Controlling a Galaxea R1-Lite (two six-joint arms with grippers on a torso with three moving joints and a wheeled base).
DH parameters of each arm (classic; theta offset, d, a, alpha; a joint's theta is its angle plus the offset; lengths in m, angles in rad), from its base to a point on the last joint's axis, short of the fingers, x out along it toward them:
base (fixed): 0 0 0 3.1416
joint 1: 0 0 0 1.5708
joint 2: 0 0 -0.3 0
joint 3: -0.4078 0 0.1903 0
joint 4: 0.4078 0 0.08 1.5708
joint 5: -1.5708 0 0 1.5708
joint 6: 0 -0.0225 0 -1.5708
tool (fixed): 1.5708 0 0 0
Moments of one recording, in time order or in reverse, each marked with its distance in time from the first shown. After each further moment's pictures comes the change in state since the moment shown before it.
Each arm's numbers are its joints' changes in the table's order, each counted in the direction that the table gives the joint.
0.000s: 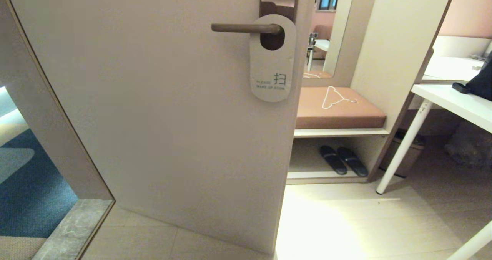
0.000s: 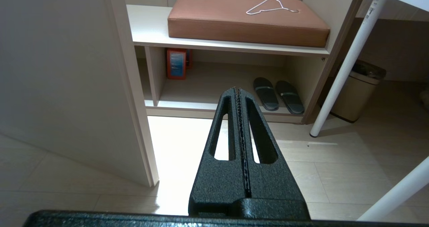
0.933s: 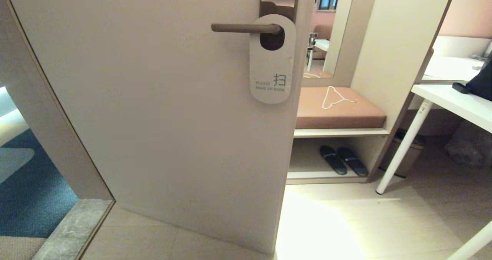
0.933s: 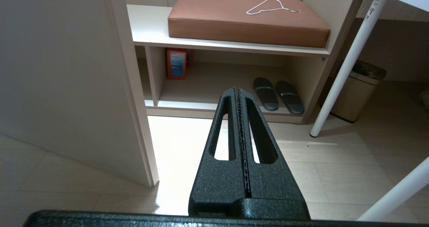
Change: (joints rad) left arm 0.000 0.000 0.000 -0.001 0.000 0.019; right arm 0.000 0.000 0.000 0.000 0.001 0.001
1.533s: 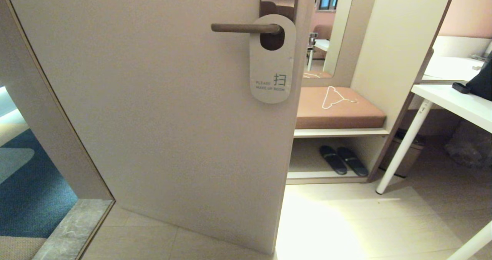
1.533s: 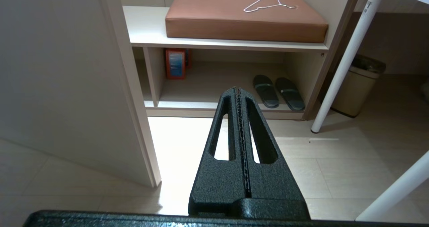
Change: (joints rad) left arm 0.000 0.000 0.000 0.000 0.000 0.000; right arm 0.000 0.000 -0.003 0.008 -0.019 -0.025
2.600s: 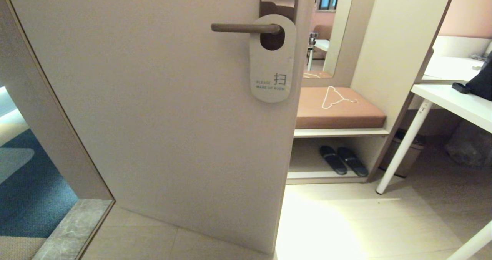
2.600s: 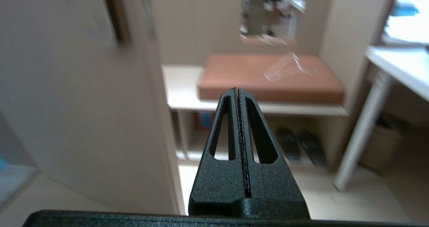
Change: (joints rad) left arm 0.000 0.000 0.000 0.000 0.001 0.000; right arm -0.041 0.428 -0.629 0.066 0.062 -0.071
